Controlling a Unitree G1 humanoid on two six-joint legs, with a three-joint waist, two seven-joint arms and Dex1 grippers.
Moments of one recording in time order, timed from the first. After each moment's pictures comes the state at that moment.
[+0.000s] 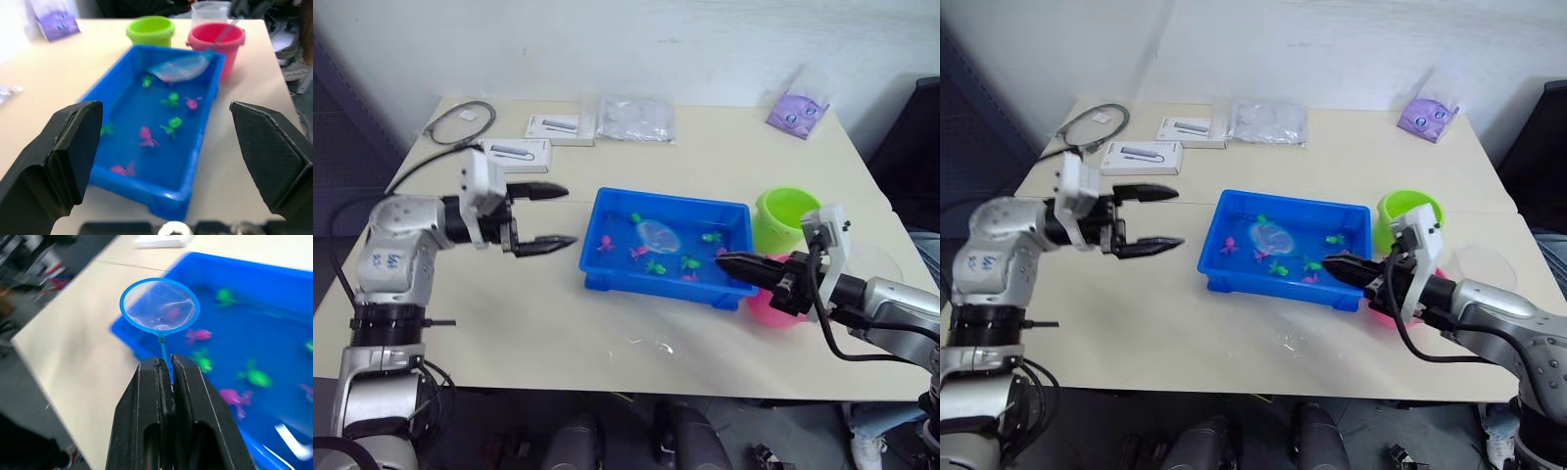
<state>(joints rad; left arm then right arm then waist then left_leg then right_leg) -0.60 0.68 0.08 0.15 -0.42 0.25 -1.25 -0.21 -0.73 -0.41 -0.55 1.32 1.16 0.19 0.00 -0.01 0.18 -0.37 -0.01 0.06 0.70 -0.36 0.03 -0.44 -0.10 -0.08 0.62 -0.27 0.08</state>
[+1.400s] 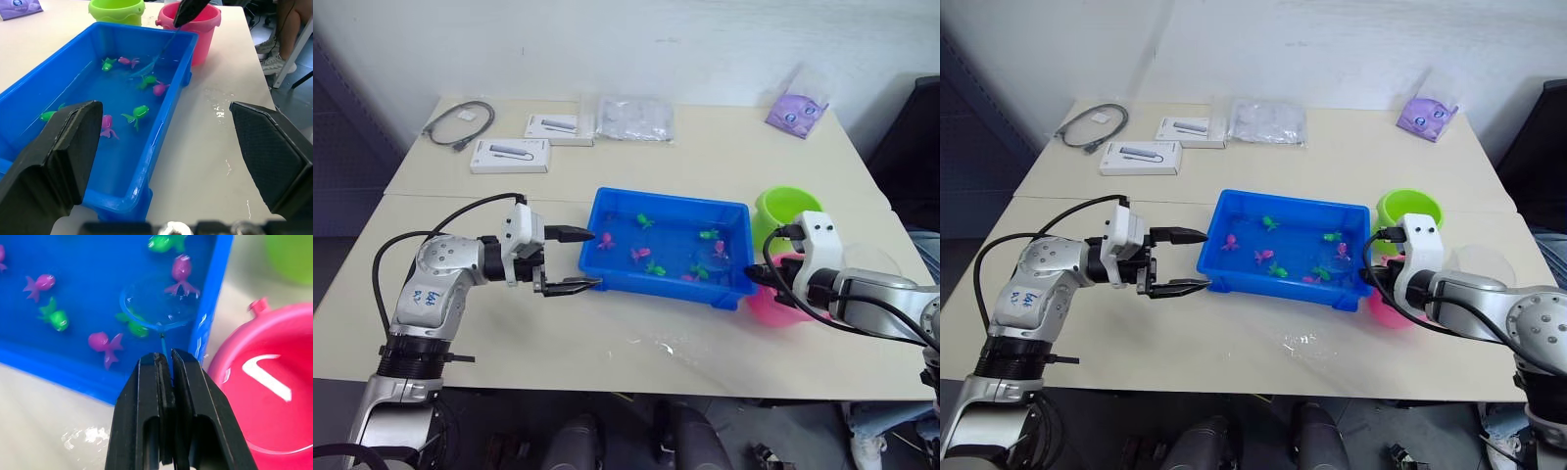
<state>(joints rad) -0.50 0.63 0.00 0.05 -0.41 0.22 -1.18 -0.37 -0.89 -0.12 -0.33 1.62 1.14 -0.54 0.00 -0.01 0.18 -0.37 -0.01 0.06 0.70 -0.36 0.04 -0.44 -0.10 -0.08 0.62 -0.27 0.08</state>
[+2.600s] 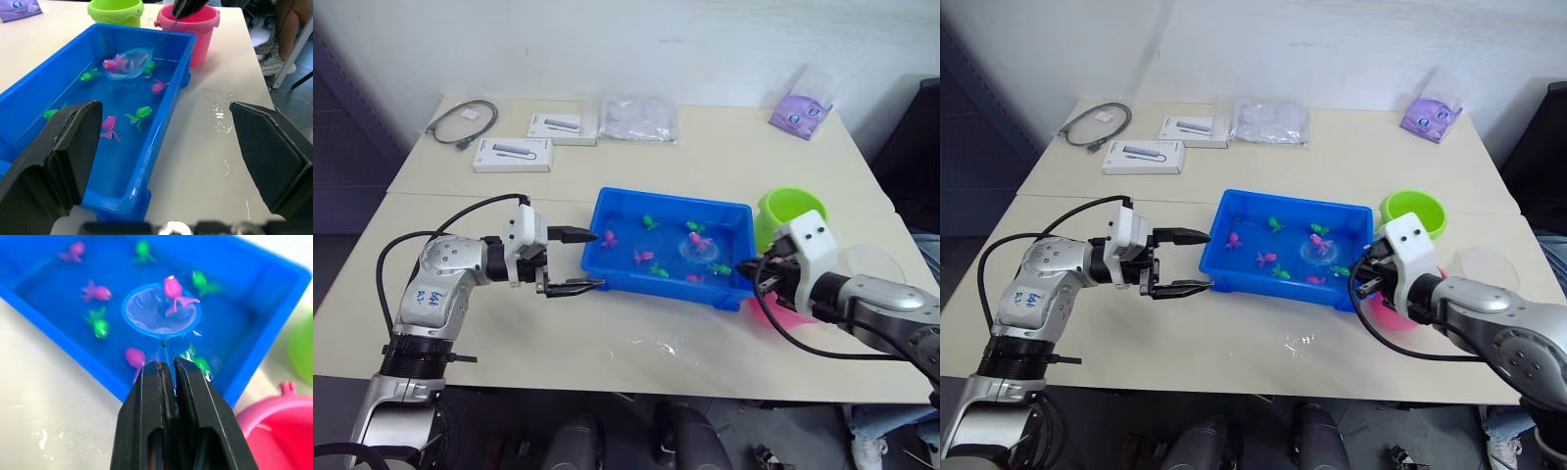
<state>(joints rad) -0.50 0.61 -0.01 0.05 -0.41 0.22 -1.19 -0.19 -0.94 -0.21 -0.60 1.06 1.02 0.14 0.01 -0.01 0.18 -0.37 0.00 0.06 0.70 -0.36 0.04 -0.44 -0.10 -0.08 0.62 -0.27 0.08</state>
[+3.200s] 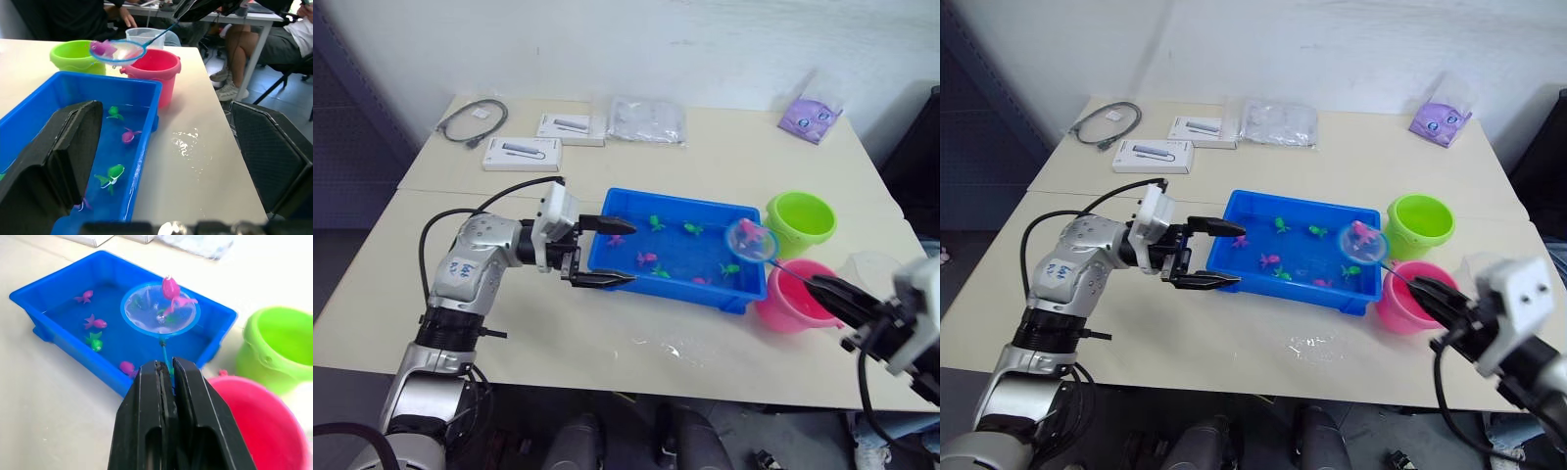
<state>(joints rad) -0.68 0.49 -0.10 0.14 -0.46 0.29 -1.29 0.49 -0.69 -0.78 -0.84 0.83 0.65 0.52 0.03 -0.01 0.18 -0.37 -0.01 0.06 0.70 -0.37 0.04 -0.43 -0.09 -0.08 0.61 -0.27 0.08</state>
